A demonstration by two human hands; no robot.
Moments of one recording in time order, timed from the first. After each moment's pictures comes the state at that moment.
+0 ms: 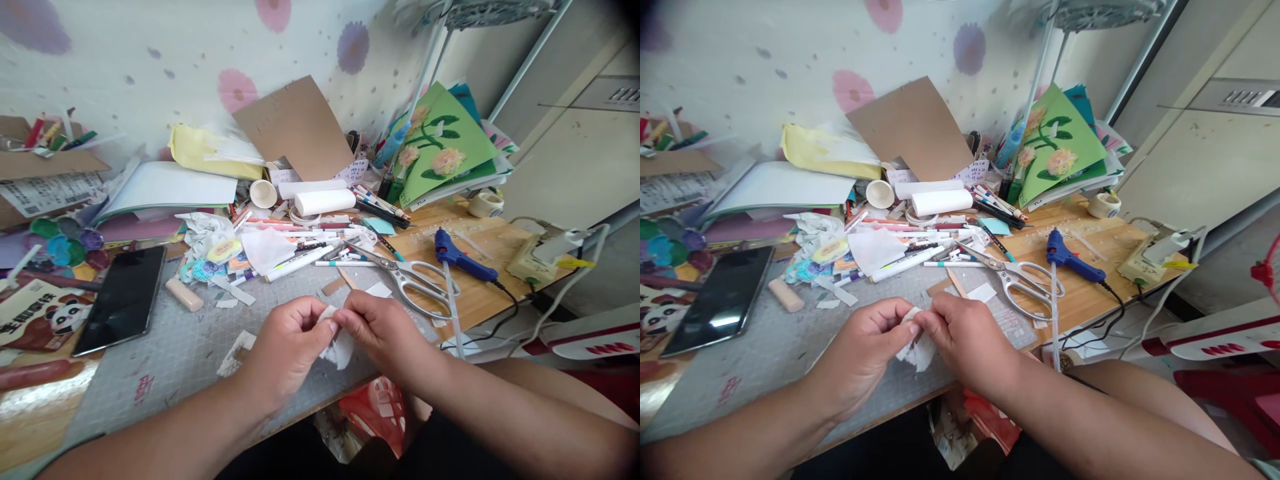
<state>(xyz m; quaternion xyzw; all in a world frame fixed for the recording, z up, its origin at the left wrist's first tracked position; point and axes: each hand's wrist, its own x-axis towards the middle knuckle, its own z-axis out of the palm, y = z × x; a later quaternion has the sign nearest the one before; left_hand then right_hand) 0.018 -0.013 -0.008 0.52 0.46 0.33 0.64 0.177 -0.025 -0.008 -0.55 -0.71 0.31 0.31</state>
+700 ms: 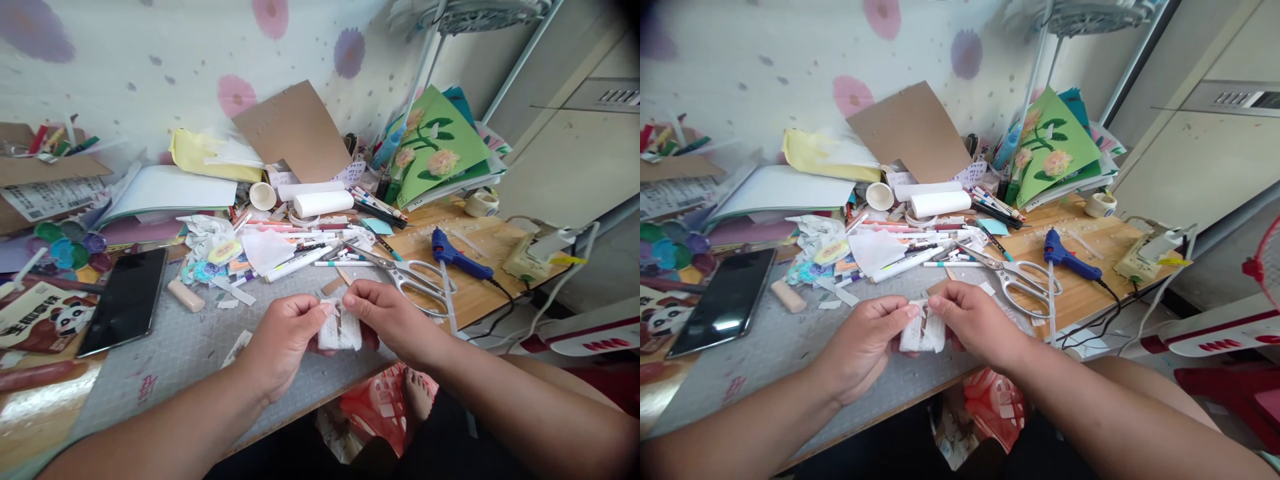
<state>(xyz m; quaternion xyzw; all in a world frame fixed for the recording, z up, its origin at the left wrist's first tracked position) 0.021 -0.007 -0.008 0.42 0.44 0.35 0.71 0.187 -0.018 -0.007 -0.50 -0.55 0.56 0.37</state>
